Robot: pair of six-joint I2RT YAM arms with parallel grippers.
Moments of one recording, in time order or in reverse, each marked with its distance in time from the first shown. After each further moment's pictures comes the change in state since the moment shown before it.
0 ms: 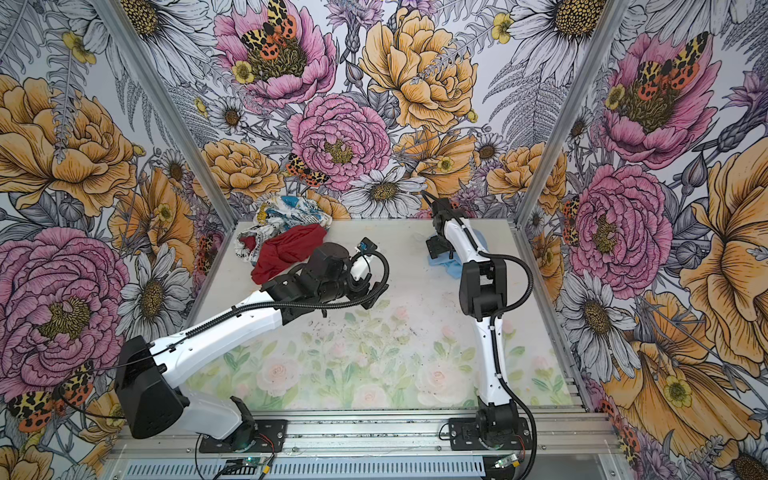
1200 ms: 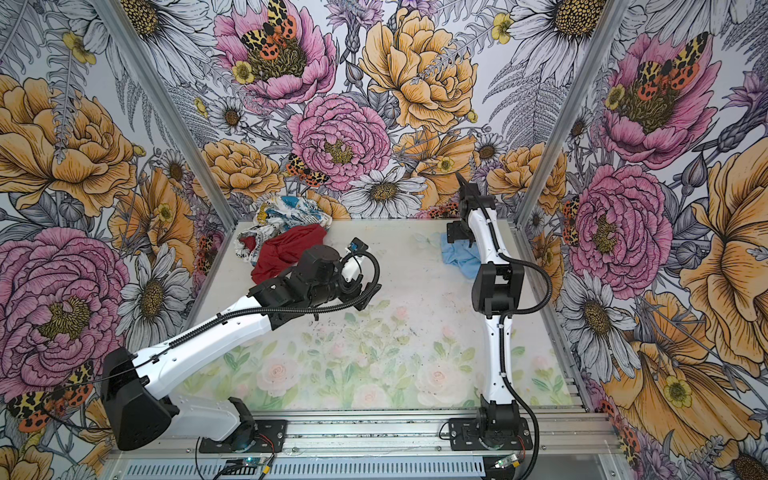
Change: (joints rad) left arm 0.004 -0.075 -0.034 -0.031 -0.027 -0.019; right arm -0.108 -0.043 0.164 -0.122 -0.097 0.136
